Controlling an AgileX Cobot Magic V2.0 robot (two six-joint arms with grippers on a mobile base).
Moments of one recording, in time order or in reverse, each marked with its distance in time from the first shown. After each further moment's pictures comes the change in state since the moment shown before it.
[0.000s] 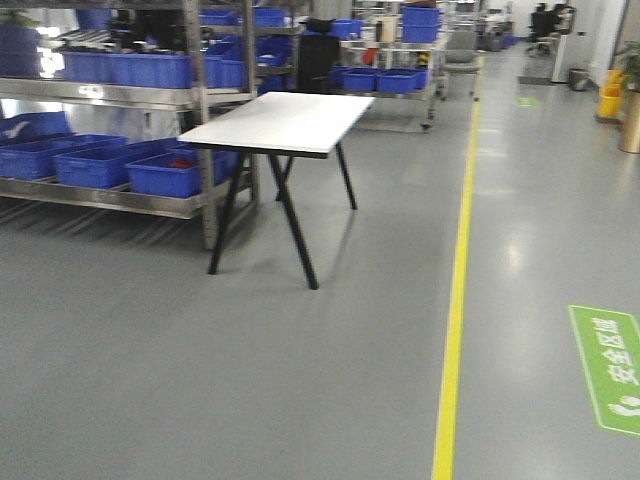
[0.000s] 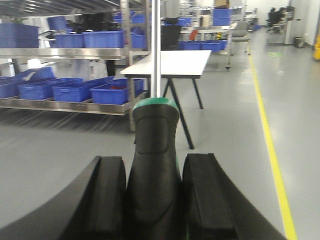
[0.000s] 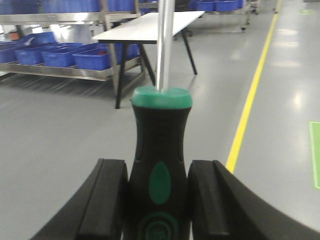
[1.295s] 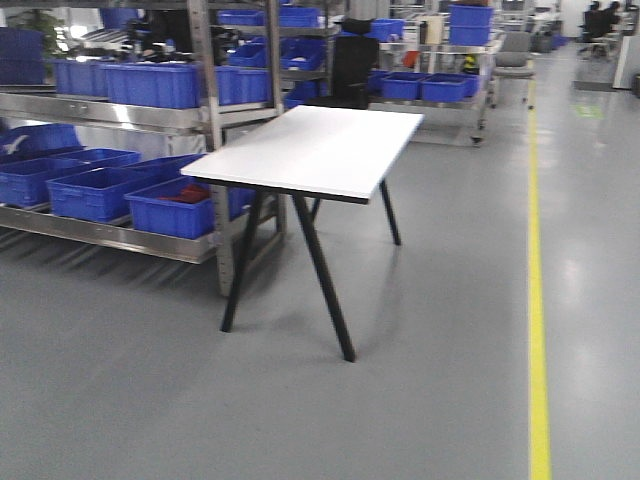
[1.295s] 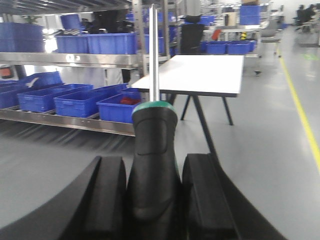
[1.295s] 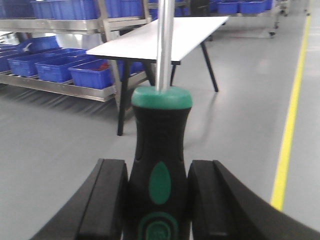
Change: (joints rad) left arm 0.000 0.000 0.000 0.000 0.000 0.000; right arm 0.000 0.000 0.000 0.000 0.001 0.000
